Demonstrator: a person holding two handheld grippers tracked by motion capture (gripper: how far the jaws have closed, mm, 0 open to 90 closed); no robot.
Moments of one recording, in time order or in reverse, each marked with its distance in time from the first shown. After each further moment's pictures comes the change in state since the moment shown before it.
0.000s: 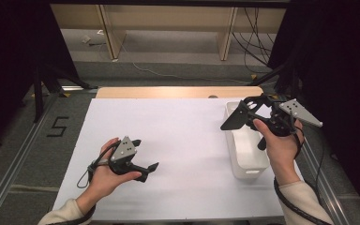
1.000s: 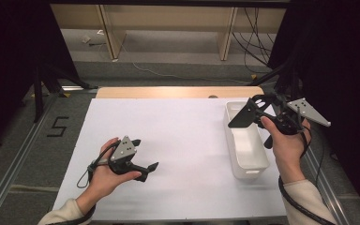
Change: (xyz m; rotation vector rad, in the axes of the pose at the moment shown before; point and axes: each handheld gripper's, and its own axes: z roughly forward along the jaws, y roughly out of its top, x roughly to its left) left arm 0.000 0.000 0.000 -0.002 0.004 -0.004; right arm -0.017 0.003 -0.006 -0.007 -0.065 -0.002
